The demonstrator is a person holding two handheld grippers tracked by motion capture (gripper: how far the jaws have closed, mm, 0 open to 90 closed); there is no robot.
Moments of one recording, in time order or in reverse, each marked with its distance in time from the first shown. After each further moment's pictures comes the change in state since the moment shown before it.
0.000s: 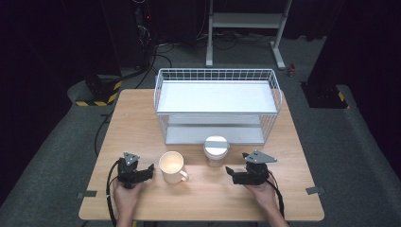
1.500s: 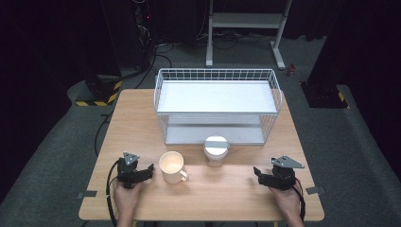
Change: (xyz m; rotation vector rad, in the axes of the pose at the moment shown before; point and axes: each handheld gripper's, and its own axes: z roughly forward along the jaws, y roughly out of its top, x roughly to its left) left arm 0.001 0.000 0.000 0.001 0.009 -0.006; right arm -0.051 -0.039 -0.044 0.073 -0.214 0.097
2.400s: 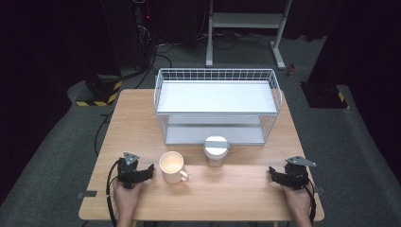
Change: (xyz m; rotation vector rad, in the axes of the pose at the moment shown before) left arm -0.001 0.000 0.000 0.000 -0.008 0.004; right arm -0.043 -0.021 -0.003 0.109 -0.159 0.121
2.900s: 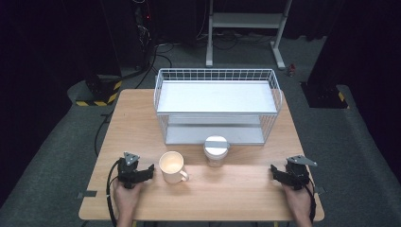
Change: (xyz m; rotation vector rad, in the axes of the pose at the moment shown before) left arm -0.001 0.000 0.000 0.000 -0.002 0.002; right arm -0.004 0.002 0.002 0.001 -0.026 0.021
